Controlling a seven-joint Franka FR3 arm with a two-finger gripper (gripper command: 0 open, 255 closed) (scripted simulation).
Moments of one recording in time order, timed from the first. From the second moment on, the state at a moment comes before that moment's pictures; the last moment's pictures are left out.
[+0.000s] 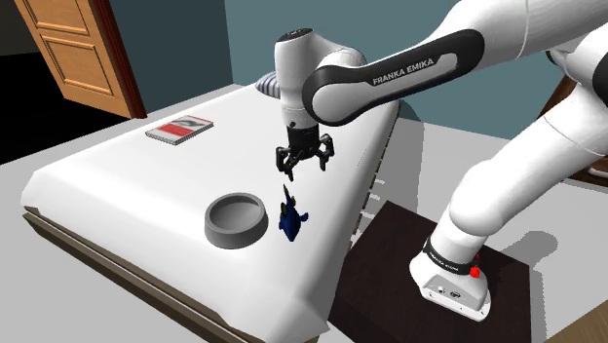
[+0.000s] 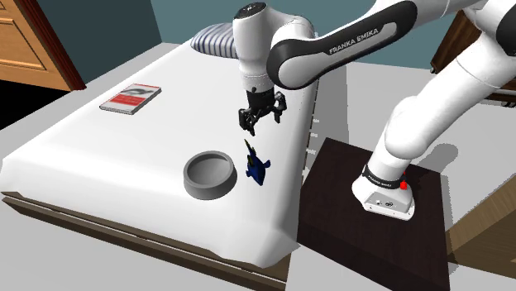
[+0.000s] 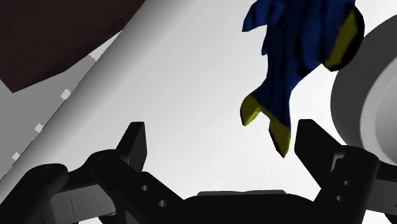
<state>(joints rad) -0.09 -0.34 0.52 -2.30 0.04 1.90 0.94</state>
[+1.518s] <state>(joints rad) -0.12 -0.04 0.63 -2.25 -0.10 2.06 1.25</state>
